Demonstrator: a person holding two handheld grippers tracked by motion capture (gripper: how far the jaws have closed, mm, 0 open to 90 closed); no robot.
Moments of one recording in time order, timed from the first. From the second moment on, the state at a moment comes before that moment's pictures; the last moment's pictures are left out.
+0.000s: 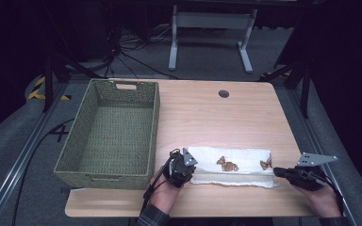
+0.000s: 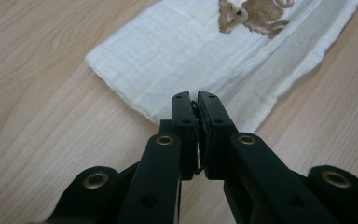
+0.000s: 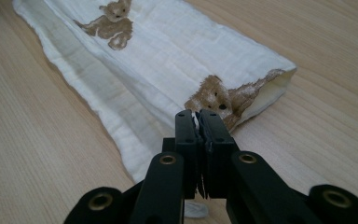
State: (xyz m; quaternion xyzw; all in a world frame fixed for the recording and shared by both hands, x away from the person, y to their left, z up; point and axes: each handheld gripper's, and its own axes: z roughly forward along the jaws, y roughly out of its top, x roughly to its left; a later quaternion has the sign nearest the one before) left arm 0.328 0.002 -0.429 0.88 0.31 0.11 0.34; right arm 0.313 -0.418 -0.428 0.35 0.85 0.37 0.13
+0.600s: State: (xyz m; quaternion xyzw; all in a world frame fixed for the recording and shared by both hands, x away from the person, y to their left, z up) left arm 0.324 0.002 -0.450 0.90 0.30 0.06 0.31; right arm 0.307 -0.418 -0.446 0.36 0.86 0.34 0.09
